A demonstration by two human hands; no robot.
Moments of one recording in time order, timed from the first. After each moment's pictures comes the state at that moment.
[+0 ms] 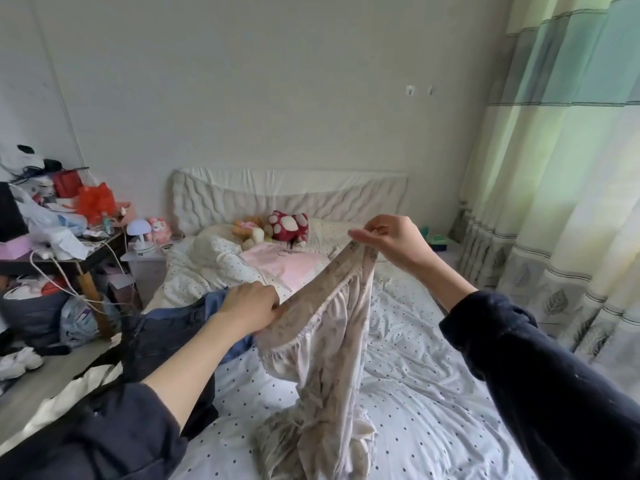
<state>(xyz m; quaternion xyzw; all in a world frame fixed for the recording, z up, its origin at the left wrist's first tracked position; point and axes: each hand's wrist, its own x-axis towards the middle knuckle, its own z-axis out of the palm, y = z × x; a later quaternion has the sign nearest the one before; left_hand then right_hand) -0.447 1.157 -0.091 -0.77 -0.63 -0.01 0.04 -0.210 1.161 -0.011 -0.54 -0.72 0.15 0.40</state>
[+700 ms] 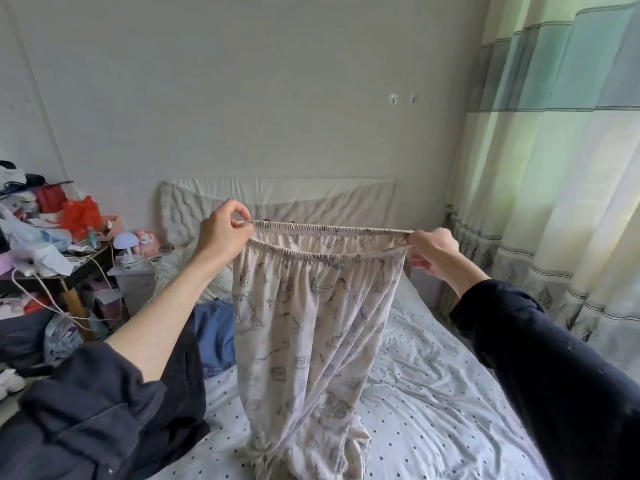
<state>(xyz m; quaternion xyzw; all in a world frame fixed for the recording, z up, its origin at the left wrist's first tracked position) -0.453 1.188 -0.010 -0.64 -0.59 -0.48 -0.10 -0.148 1.168 -0.006 -0.73 -0.43 0.27 0.45</state>
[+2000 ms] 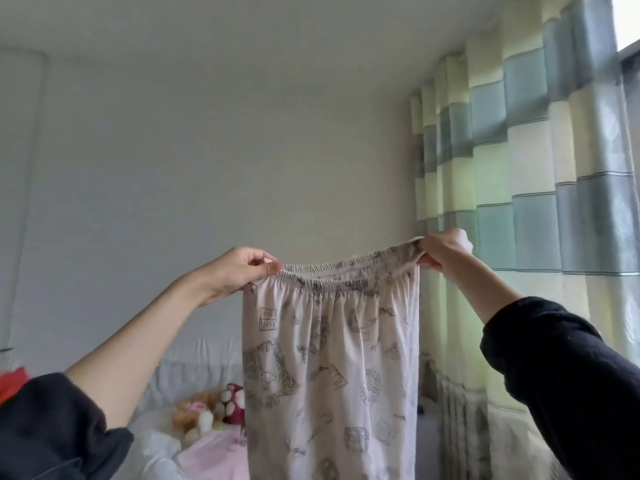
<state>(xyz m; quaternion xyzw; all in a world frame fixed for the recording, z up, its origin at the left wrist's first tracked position) -0.409 1.184 0.225 -0.79 -0.35 -0.43 -0.26 -0.084 1.180 0.259 -0.63 -0.41 0.08 0.65</state>
